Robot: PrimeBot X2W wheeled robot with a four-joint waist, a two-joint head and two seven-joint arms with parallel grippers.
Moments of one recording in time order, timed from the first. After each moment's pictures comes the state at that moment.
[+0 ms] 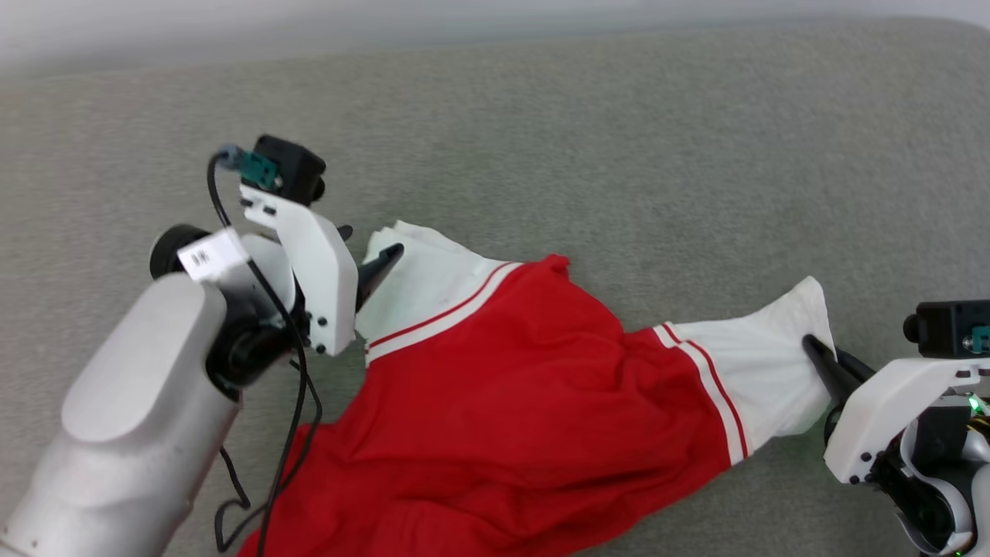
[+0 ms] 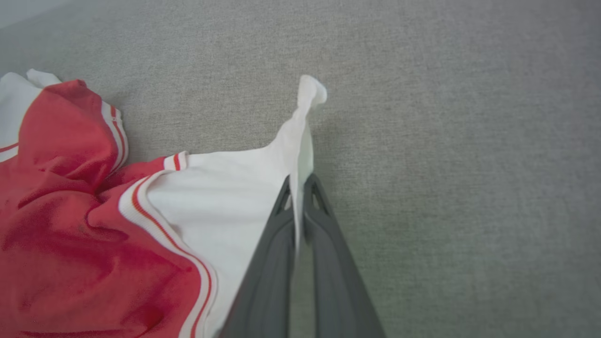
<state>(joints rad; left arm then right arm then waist) -0.69 0.45 -0.52 0.28 -0.74 -0.11 0.56 -0.15 -0.18 -0.08 -0.01 0.39 0.13 0.55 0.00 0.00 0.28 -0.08</state>
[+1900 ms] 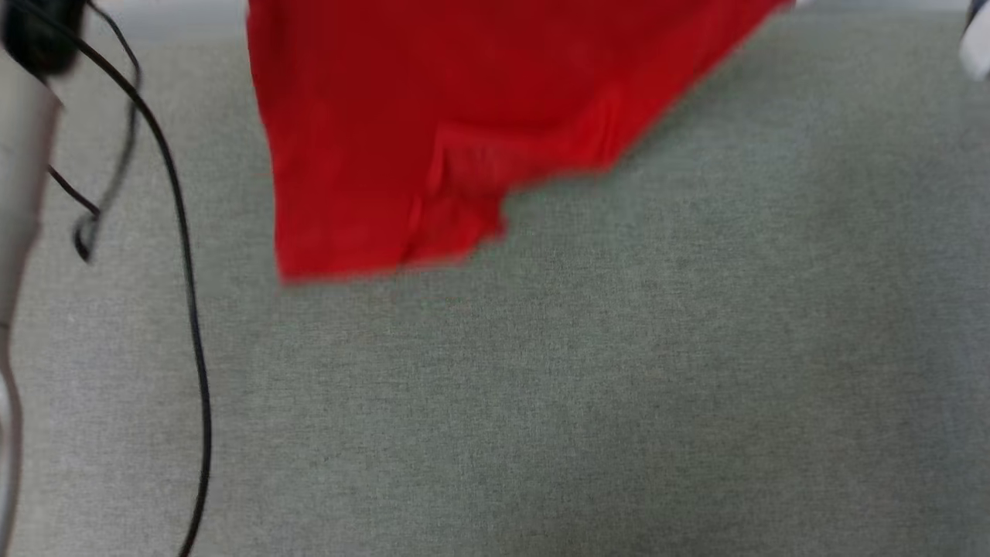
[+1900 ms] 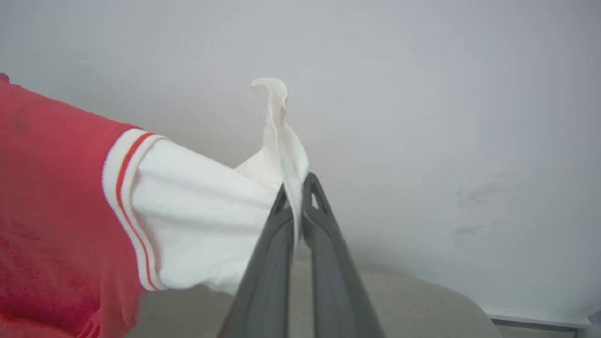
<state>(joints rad) -1.35 0.47 -0.54 0.81 -0.60 -0.03 -0.03 -1.00 -0.36 0.07 0.43 0.36 0.13 0.29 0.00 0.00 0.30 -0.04</state>
